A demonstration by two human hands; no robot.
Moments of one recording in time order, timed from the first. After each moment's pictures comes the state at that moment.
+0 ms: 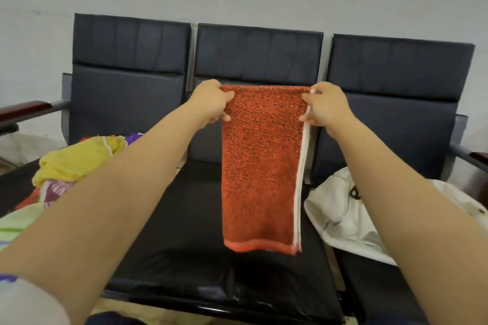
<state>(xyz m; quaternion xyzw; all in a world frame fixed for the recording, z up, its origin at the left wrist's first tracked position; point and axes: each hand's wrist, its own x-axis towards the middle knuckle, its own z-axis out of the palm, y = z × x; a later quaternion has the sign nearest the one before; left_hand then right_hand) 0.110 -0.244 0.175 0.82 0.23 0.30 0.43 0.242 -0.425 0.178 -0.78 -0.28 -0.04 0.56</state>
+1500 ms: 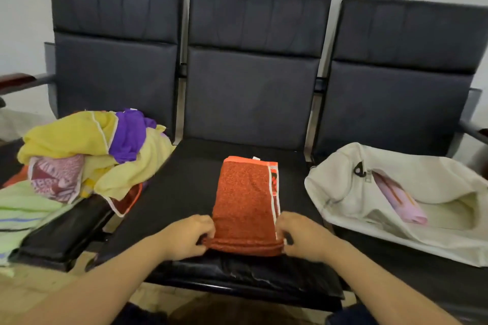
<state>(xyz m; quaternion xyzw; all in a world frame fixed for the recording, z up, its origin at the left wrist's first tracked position) 0.032 -0.232 -0.112 0.98 -0.01 -0.04 0.18 0.199 -0.493 -0.073 -0.82 -0.54 0.15 0.08</state>
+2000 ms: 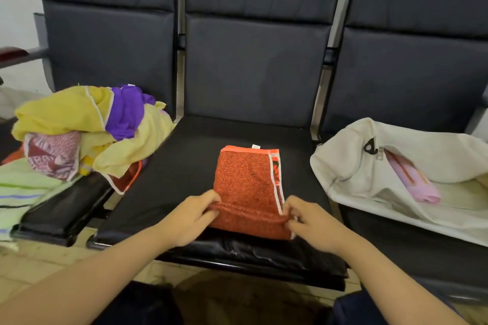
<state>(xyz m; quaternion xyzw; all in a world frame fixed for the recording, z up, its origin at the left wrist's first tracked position) 0.024 -0.262 -0.118 0.94 0.05 0.11 0.33 0.185 -0.510 -0.083 -0.83 -0.44 0.22 0.27</state>
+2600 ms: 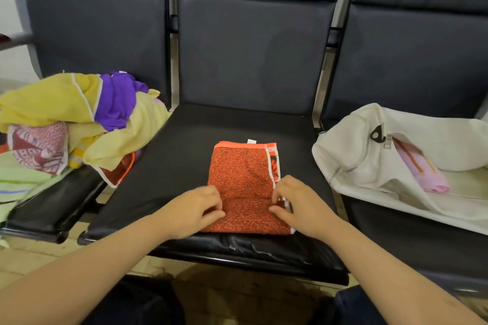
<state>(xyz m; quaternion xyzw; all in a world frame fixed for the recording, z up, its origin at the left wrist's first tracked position) 0.037 -0.246 -0.126 0.98 -0.04 0.07 0.20 0.202 -0.484 -0.106 -0.82 -0.52 0.06 0.22</state>
